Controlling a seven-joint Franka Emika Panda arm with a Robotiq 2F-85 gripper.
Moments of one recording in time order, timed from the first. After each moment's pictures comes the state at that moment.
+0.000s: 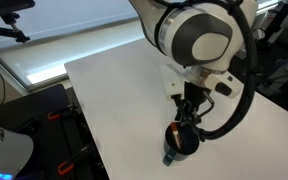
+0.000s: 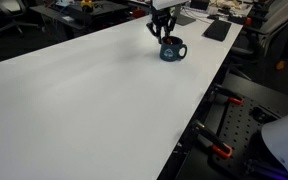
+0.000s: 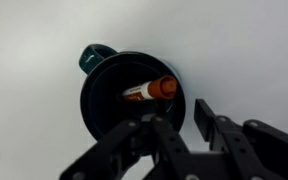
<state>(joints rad) -0.13 0.47 -0.23 -2.04 -0.11 2.31 0.30</state>
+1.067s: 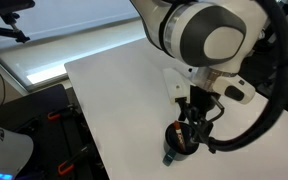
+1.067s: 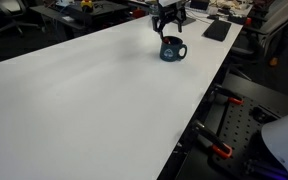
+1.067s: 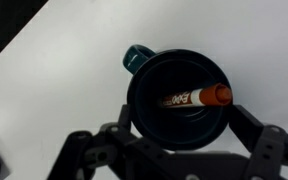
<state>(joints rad) -0.12 0.45 -0.28 -2.04 -0.19 2.26 0.36</state>
